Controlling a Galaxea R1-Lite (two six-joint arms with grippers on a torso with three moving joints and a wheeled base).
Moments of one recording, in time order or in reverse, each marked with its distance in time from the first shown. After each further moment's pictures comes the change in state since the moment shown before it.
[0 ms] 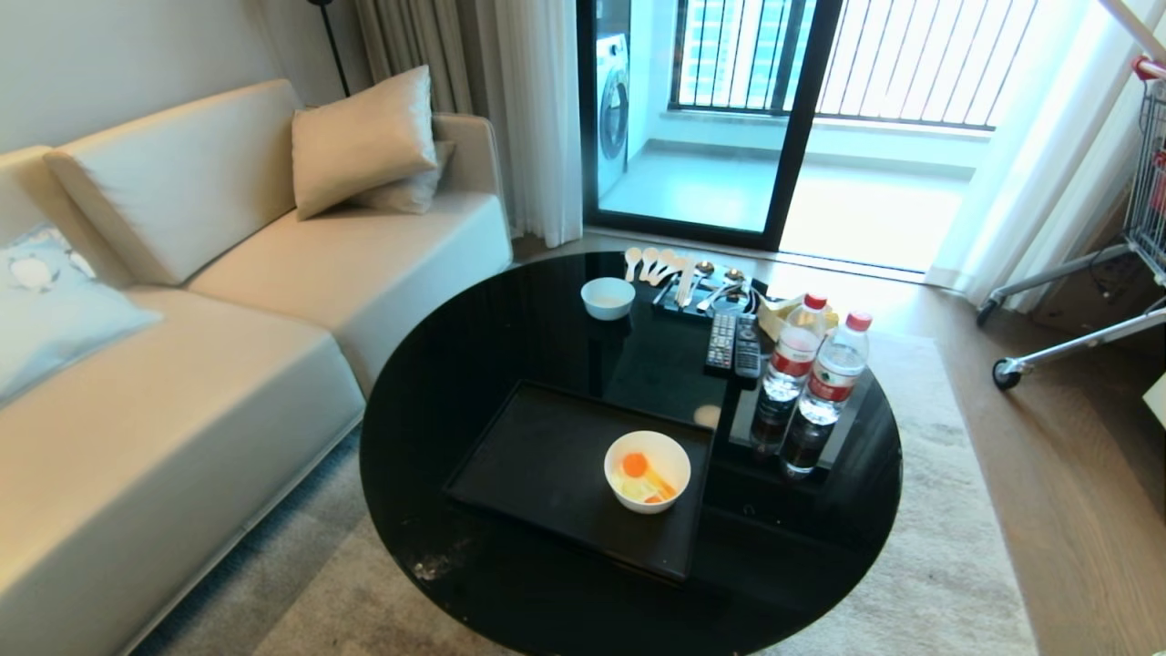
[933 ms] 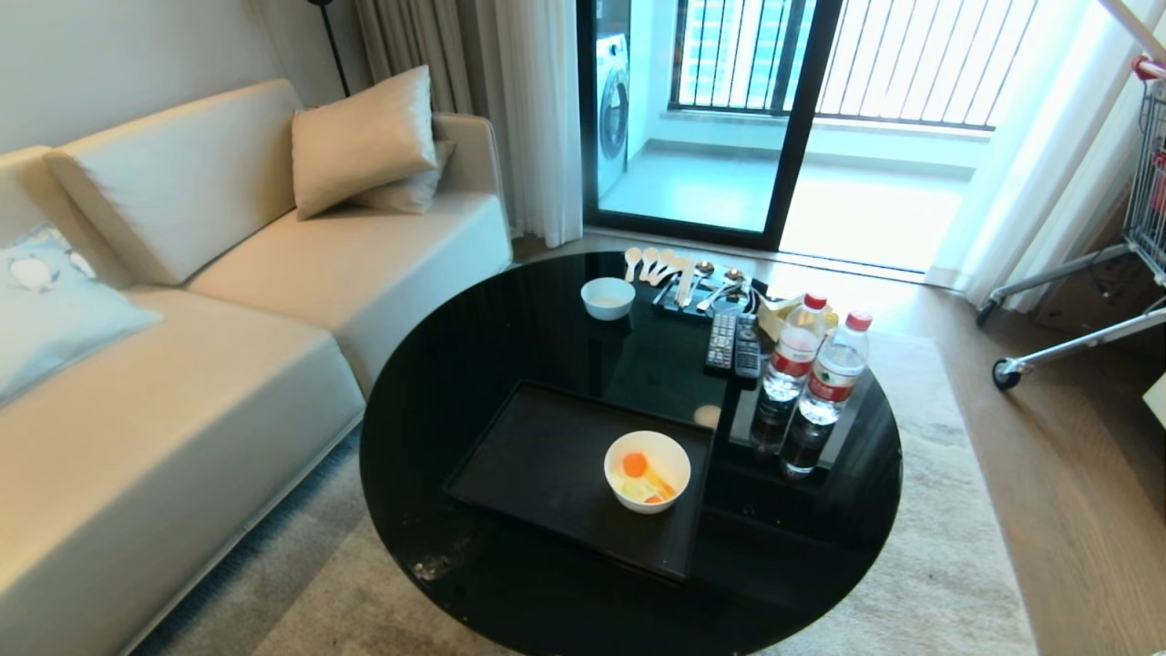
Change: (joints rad) left arm 0.000 0.000 0.000 0.000 0.000 0.000; right arm 0.000 0.000 -0.003 -0.035 0.034 -0.063
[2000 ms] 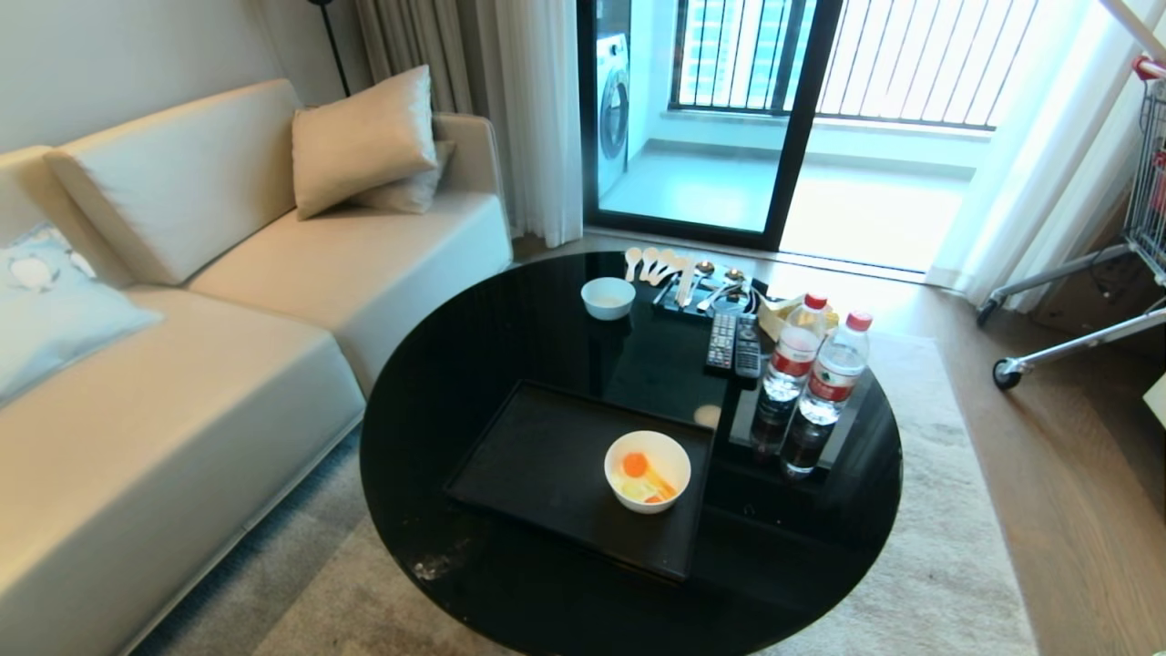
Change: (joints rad) left arm 0.000 0.000 0.000 0.000 0.000 0.000; right arm 0.002 0.649 -0.514 -0.030 0.152 -0.175
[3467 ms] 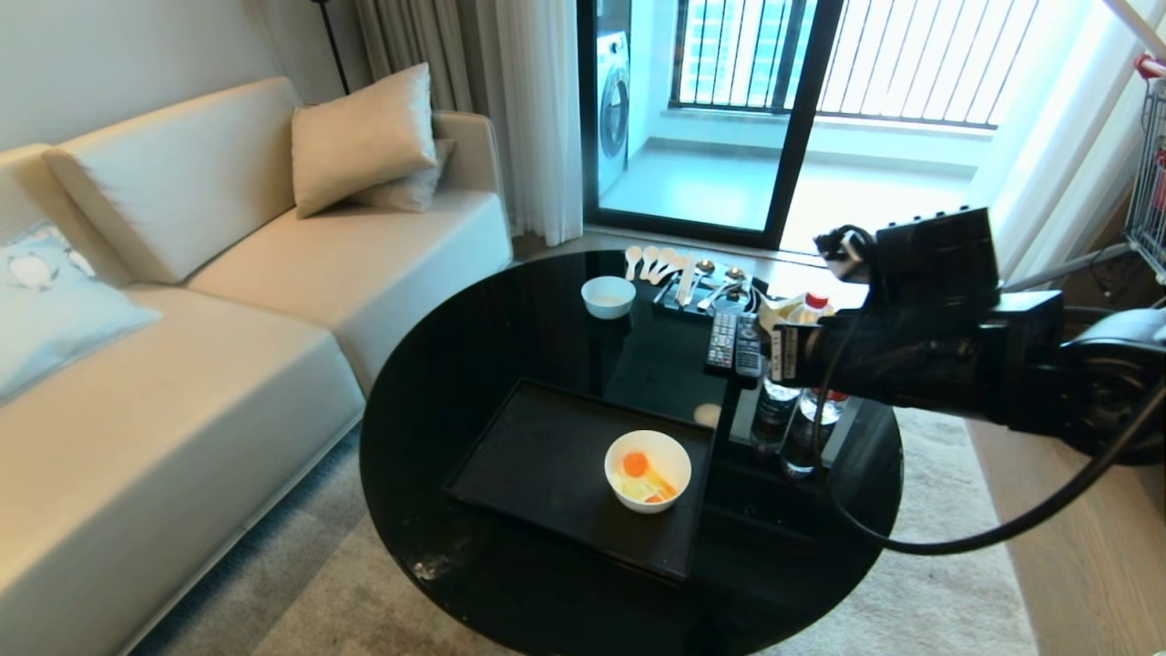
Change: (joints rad) left arm 0.000 0.000 0.000 0.000 0.000 0.001; right arm 0.494 1.078 -0.553 -0.153 -0.341 0.566
